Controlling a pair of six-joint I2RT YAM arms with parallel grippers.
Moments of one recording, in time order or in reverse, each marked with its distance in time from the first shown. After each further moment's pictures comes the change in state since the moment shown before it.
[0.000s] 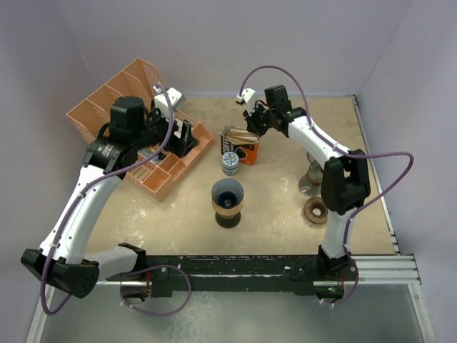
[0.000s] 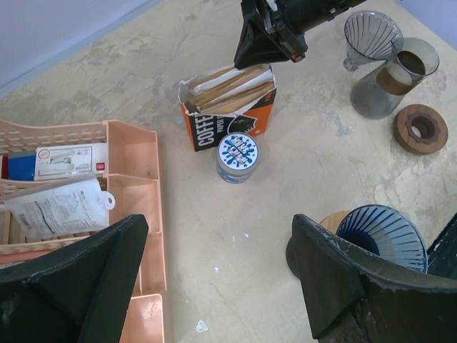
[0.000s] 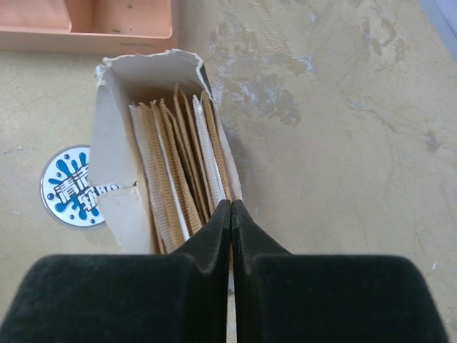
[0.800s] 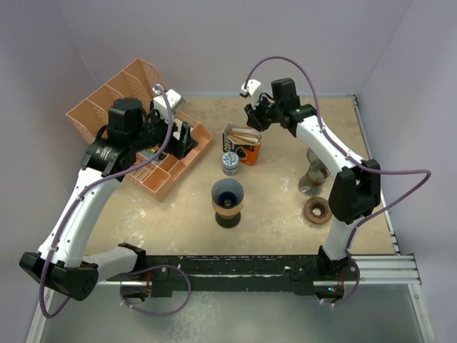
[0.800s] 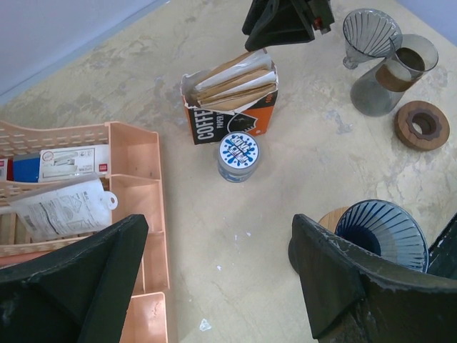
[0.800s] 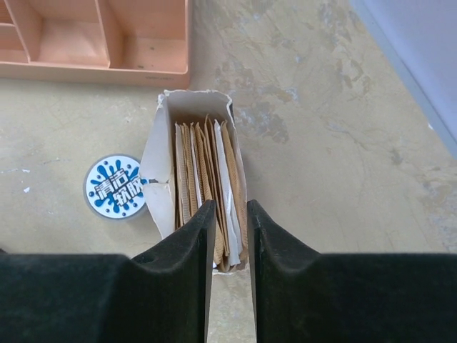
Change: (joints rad) left arm 0.000 -0.021 -0.013 0.000 0.003 0.016; right arm 0.000 -0.105 0.011 -0.032 -0.027 0.013
